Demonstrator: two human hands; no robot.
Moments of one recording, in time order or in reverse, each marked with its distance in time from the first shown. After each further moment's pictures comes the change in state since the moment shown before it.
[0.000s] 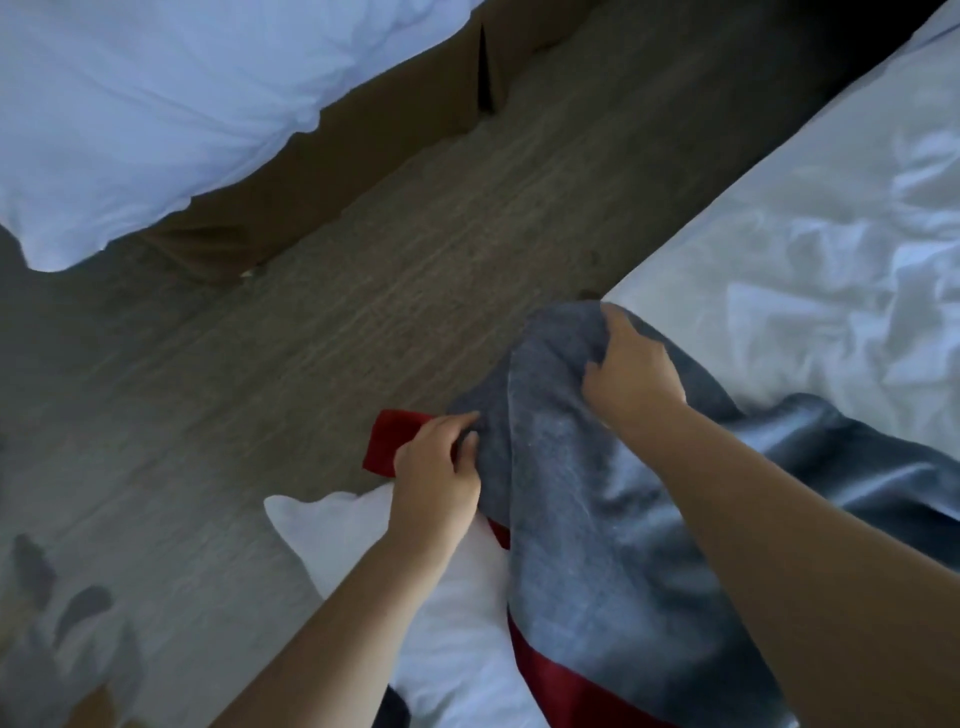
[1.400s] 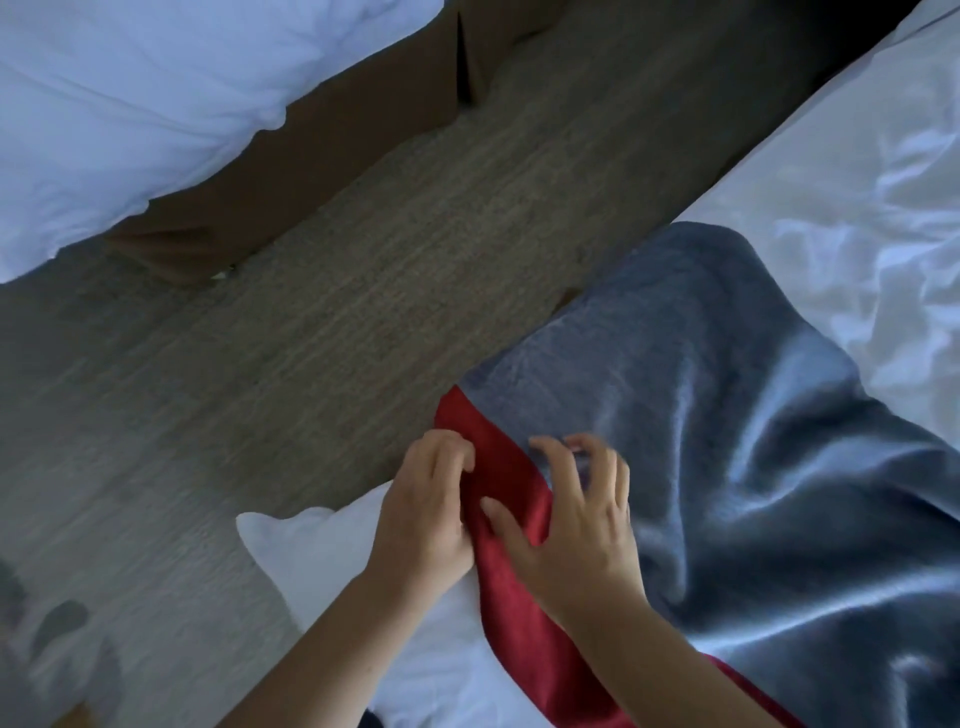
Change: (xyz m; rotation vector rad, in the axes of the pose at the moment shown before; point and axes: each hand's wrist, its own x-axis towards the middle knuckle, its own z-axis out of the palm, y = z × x) left_hand -0.012 -0.007 0.011 0.070 0.077 0.533; right_hand -0.104 0.033 0.082 0.151 0.309 -0.309
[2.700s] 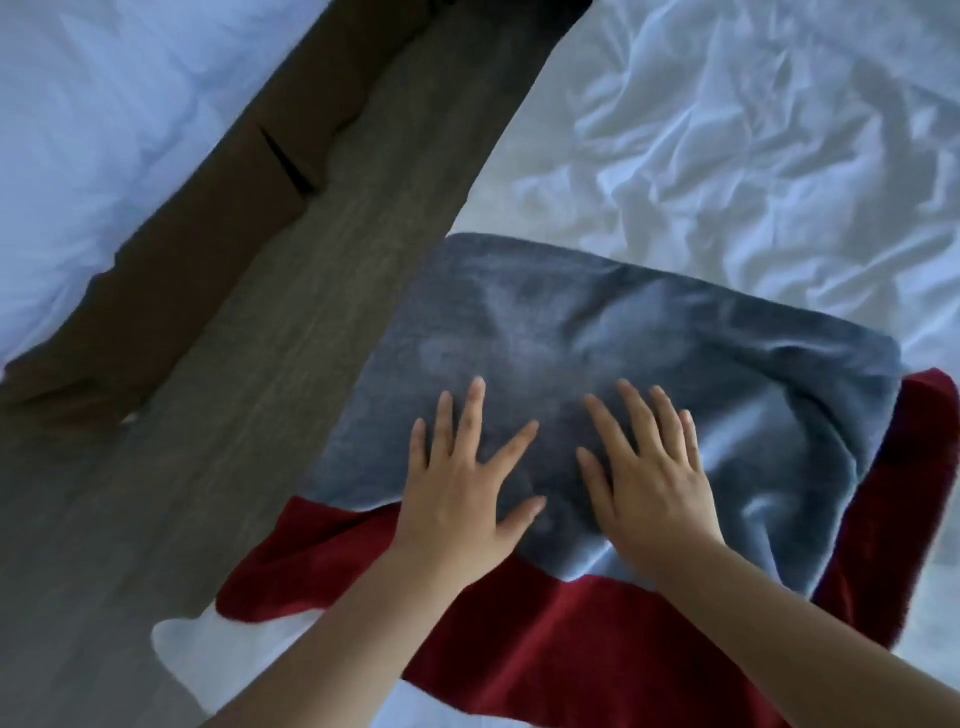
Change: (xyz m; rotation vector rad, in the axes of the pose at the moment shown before) left_hand 0.012 0.127 0.099 0.634 -0.546 0.269; right_hand -0.058 0.186 -0.080 -0.334 0.108 0.168
